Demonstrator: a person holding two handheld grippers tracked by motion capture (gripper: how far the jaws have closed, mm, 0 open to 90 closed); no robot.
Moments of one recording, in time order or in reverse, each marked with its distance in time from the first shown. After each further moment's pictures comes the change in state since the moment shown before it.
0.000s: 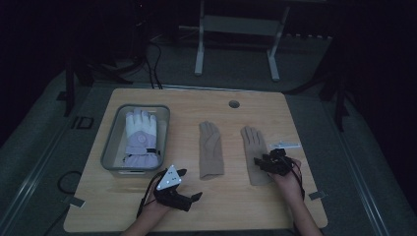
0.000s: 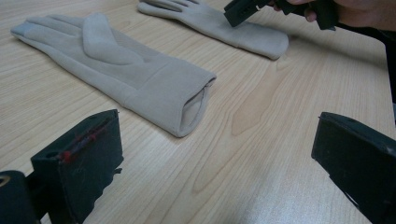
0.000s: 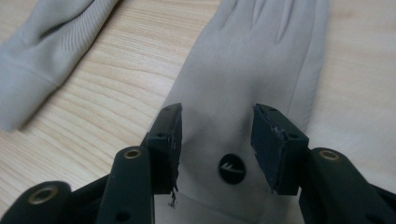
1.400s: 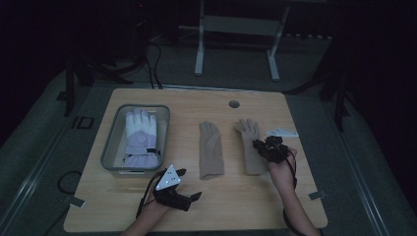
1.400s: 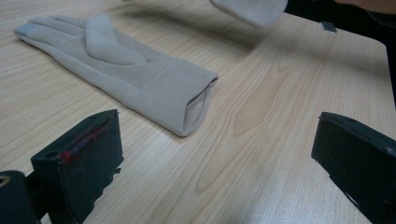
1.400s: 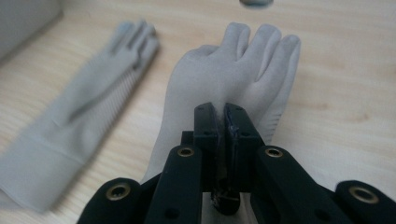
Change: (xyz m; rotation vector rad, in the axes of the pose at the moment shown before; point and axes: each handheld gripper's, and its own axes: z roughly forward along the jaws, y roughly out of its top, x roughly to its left) left arm 0.002 -0.003 0.000 -0.010 -0.001 -0.002; right arm 0.025 0.049 -0.013 -0.145 -0.062 0.037
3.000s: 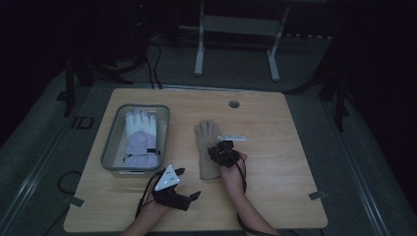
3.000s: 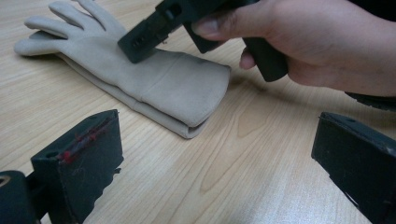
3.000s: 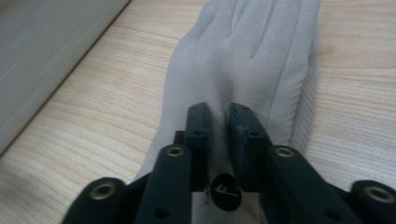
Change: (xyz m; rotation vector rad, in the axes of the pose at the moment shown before) left arm 0.000 0.003 -0.004 -0.007 0.020 0.000; right arm 0.118 -0.008 0.086 0.071 0.092 0.089
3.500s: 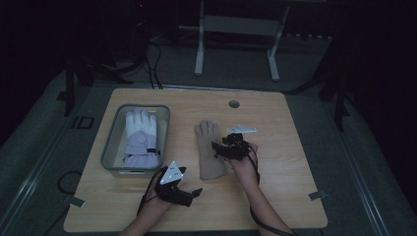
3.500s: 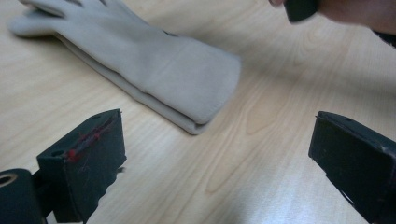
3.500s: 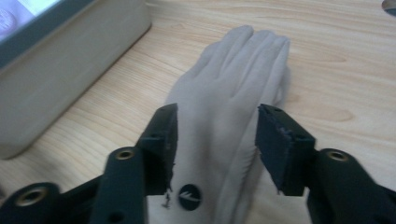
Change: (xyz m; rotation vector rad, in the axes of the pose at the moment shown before) left arm 0.003 0.011 0.013 0.104 0.022 -0.037; right arm -0.023 0.027 -0.028 -0.033 0.062 -0.126
